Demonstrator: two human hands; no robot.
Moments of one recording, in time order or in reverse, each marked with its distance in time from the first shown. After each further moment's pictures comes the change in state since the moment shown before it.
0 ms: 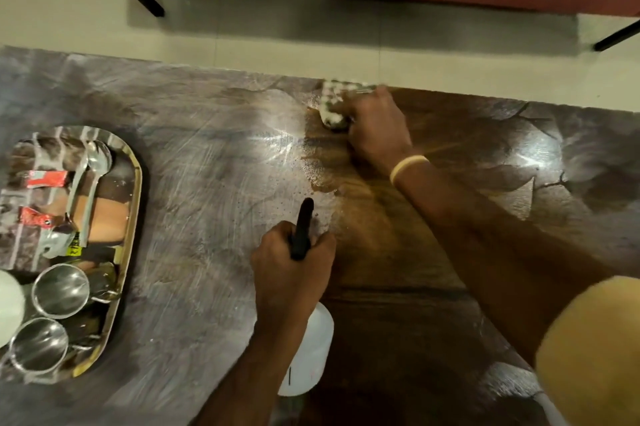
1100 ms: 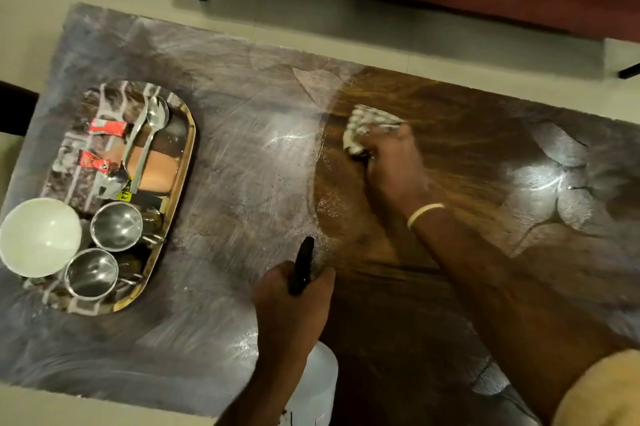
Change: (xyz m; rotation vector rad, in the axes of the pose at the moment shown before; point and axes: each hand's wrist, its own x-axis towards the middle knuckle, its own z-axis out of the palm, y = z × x) left_hand -0.047 -0.076 -0.038 -0.117 0.068 -0.183; right_hand -0.085 -0.045 0.021 0.098 -0.002 0.038
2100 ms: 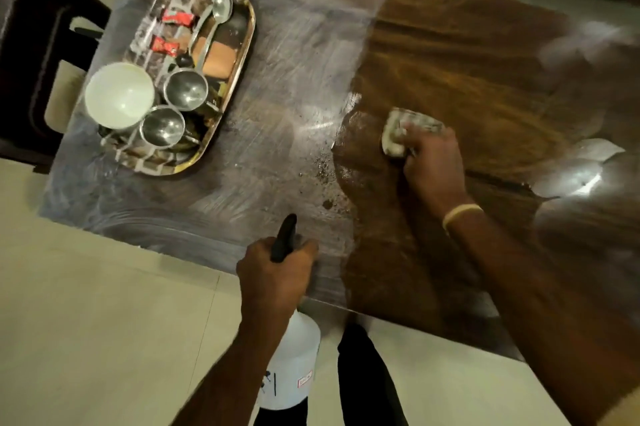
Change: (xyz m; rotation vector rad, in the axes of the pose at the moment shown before) left_hand -0.070 -0.134 -0.070 -0.043 0.111 -0.092; right_hand -0.157 0.007 0.030 -0.019 0.017 -0.032
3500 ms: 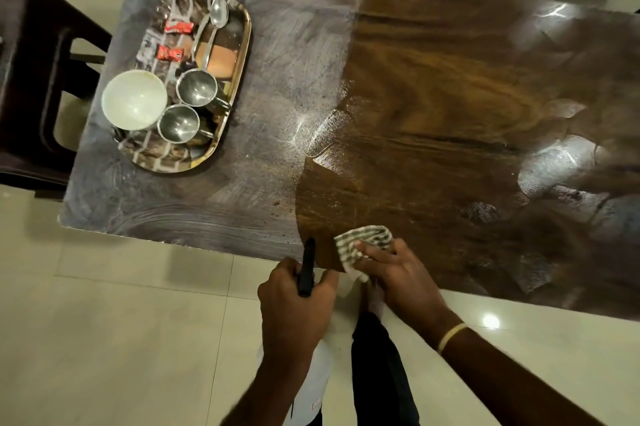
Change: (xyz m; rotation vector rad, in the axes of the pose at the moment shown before) left_hand -0.045 -0.056 -0.035 0.179 -0.020 0.221; right_hand -0.234 -0.056 0.025 0.035 -0.259 -0.336
